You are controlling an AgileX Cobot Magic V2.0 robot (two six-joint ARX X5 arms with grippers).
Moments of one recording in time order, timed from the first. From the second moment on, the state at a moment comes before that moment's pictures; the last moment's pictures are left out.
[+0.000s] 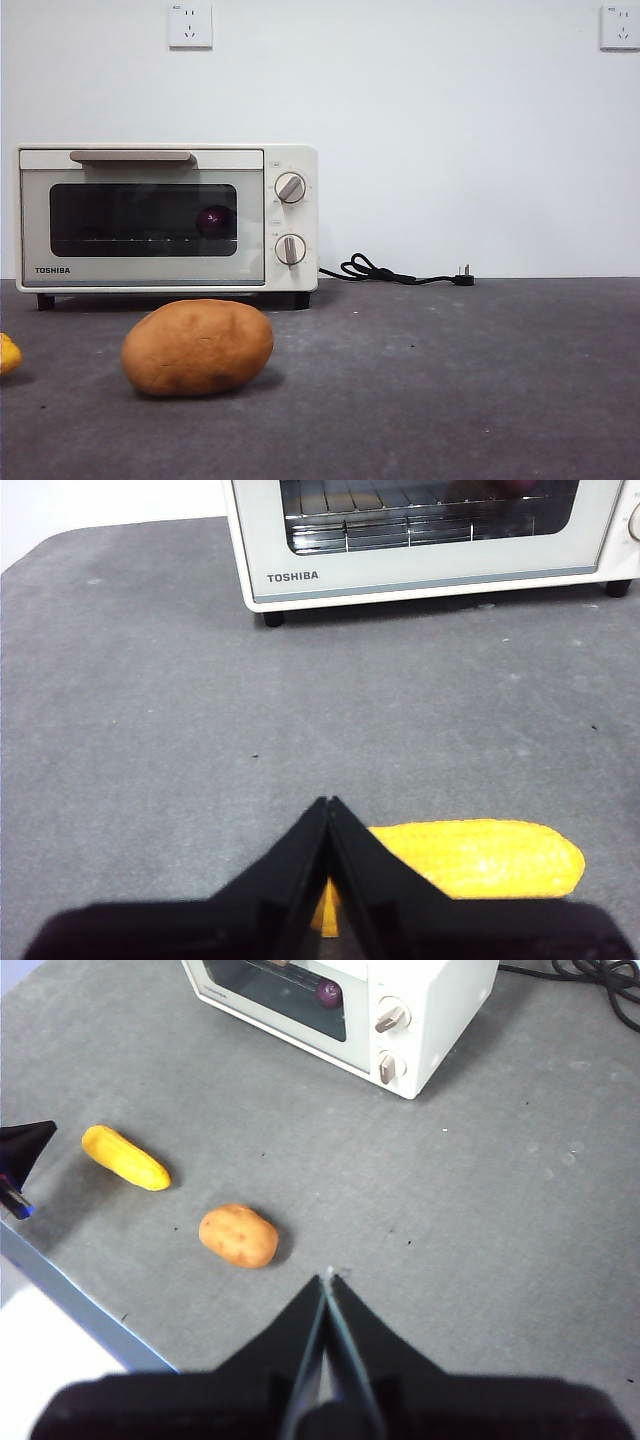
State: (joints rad) left arm 0.07 0.01 0.07 -0.36 0.03 0.06; right arm 0.75 1.25 1.87 -1.36 0.04 0.09
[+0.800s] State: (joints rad) left arm 0.07 0.01 0.07 -0.36 0.03 0.06; right arm 0.64 1.13 1.87 -1.36 0.08 0.05
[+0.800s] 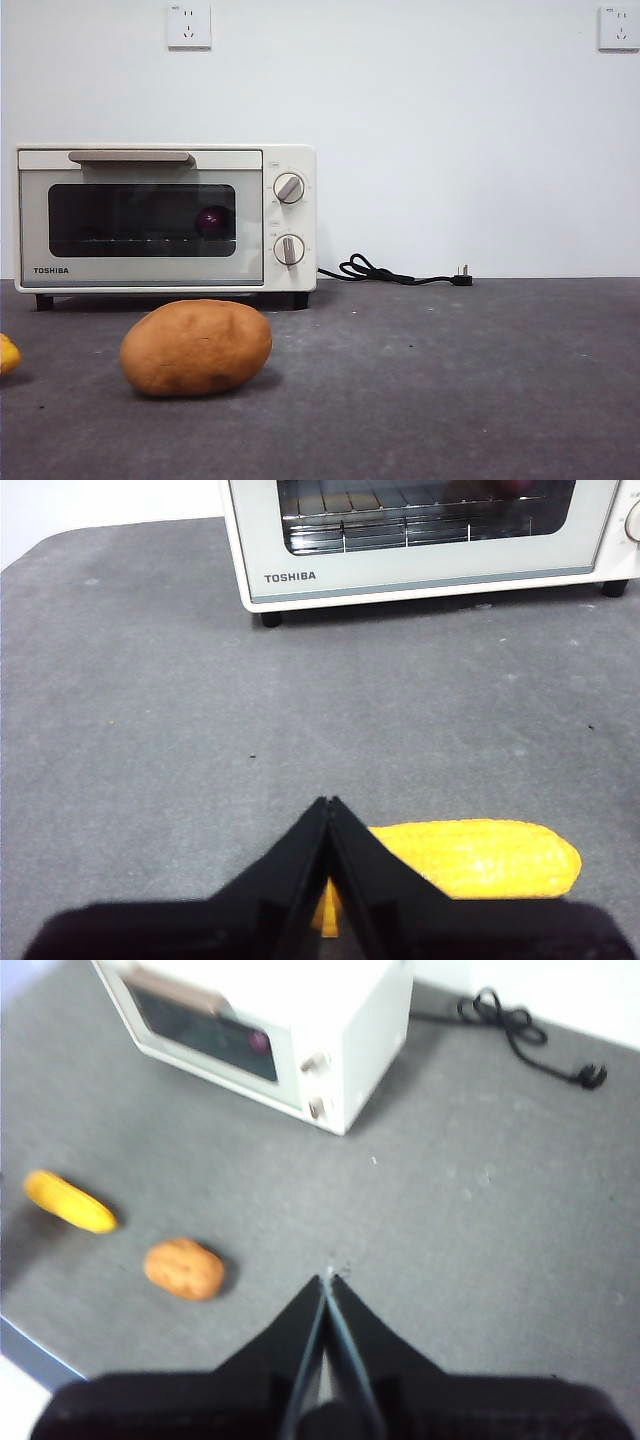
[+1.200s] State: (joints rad) left arm 0.07 0.02 0.07 -0.36 0.03 0.06; right arm 0.38 0.73 1.64 -1.36 0.14 -0.03
